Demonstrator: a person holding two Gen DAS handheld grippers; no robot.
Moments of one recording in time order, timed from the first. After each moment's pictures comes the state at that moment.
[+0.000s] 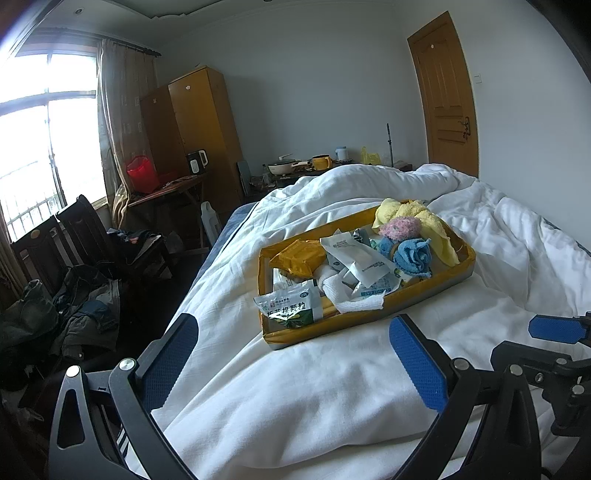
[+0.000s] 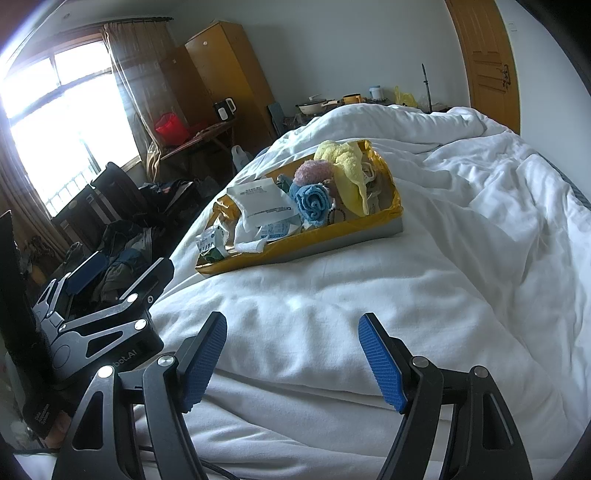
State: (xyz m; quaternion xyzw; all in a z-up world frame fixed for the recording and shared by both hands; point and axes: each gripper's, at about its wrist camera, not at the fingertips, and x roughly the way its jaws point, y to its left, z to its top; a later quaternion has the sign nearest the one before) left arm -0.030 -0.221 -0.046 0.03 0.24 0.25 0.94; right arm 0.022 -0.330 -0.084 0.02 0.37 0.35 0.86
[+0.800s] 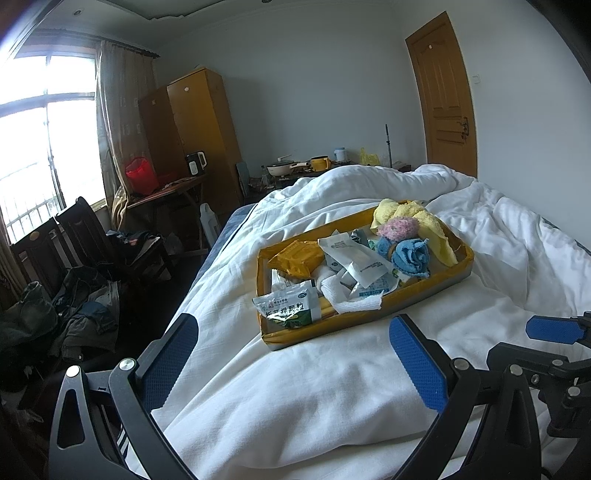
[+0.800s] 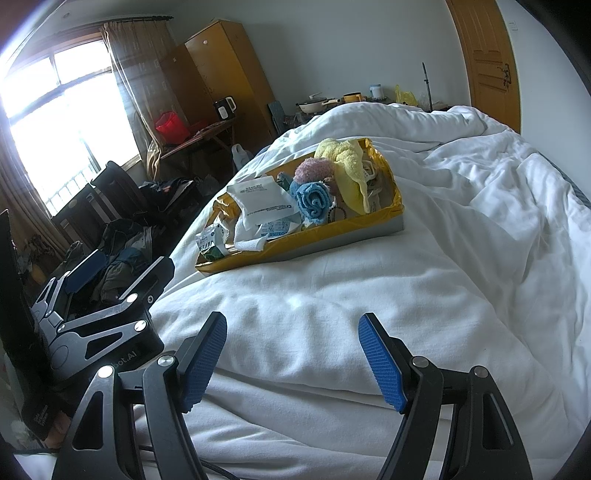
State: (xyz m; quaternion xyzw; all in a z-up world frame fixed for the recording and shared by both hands) left arm -0.030 -0.222 -0.045 0.04 0.24 0.25 0.94; right arm 0.022 -0.331 -0.086 0.02 0.37 0.35 0.86
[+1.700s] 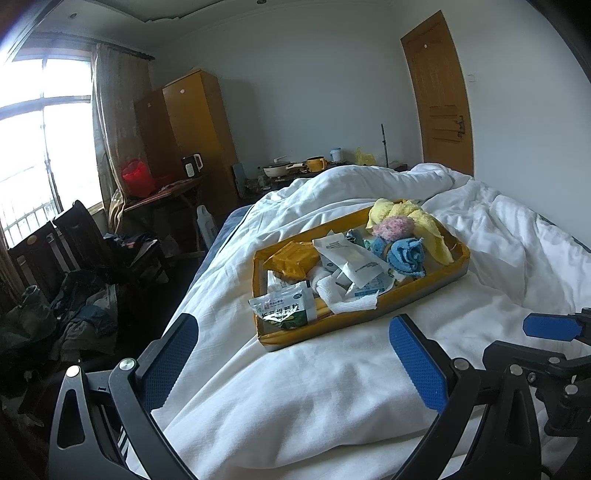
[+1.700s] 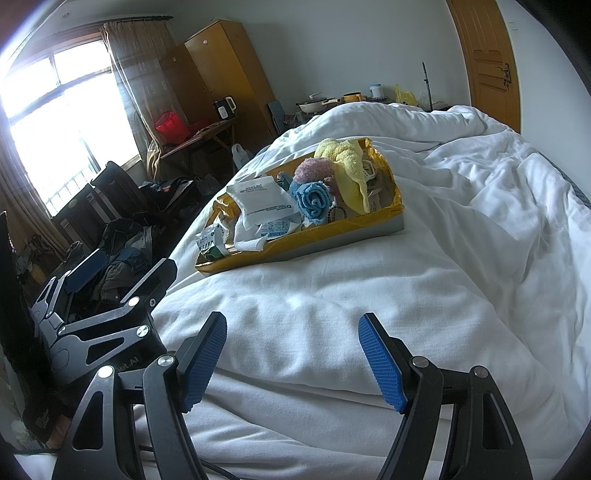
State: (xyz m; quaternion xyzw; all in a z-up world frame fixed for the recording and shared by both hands) left arm -0.031 -0.227 -0.045 0.04 0.24 0.24 0.94; right arm 0.023 -0.330 -0.085 0.02 0.37 0.35 0.86
